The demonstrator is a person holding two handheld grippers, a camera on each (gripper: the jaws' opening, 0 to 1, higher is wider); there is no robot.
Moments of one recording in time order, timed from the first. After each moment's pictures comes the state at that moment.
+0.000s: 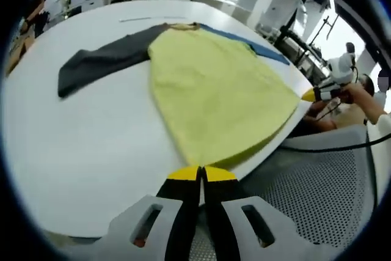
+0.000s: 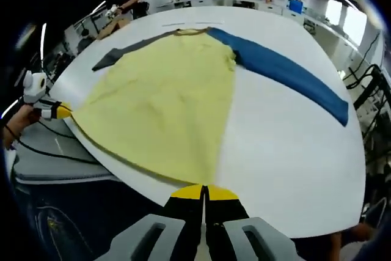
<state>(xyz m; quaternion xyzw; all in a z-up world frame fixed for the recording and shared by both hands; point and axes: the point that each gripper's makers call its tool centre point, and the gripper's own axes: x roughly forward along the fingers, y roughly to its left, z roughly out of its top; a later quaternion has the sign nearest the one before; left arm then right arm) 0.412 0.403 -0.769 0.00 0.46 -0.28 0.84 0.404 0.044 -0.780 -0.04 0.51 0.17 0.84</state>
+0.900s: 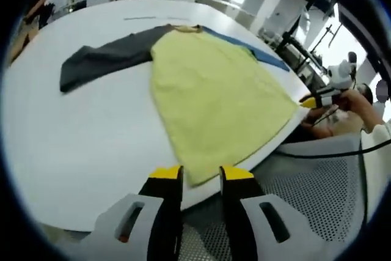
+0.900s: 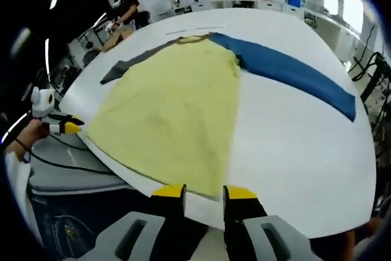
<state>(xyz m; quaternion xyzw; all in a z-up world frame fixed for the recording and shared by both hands) 0.413 0.403 -0.757 -0.03 0.45 -0.28 0.85 0.412 0.052 -0.762 0.02 0.49 0.20 0.85</state>
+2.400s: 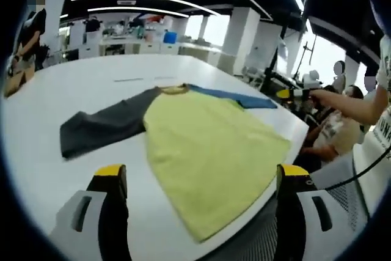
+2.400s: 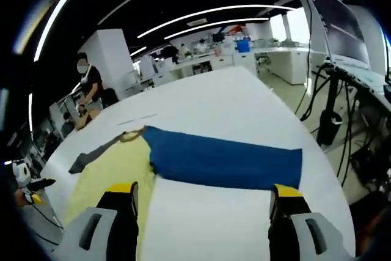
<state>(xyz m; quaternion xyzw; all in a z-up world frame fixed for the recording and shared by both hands) 0.467 0.382 -0.700 -0.03 0.27 -0.32 0.91 0.550 -0.074 -0.708 0.11 0.29 0.06 0.95</state>
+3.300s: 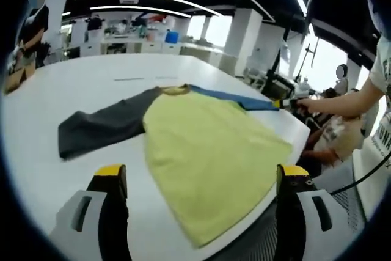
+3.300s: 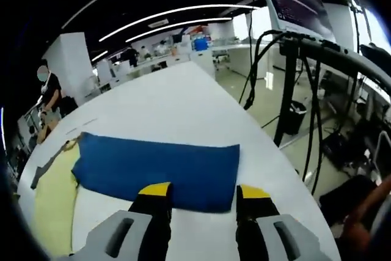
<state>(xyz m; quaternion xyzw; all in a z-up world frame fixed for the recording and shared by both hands) 0.474 0.381 -0.704 -0.04 0.27 -0.31 0.91 0.593 -0.203 -0.781 0.11 0.31 -0.08 0.94</state>
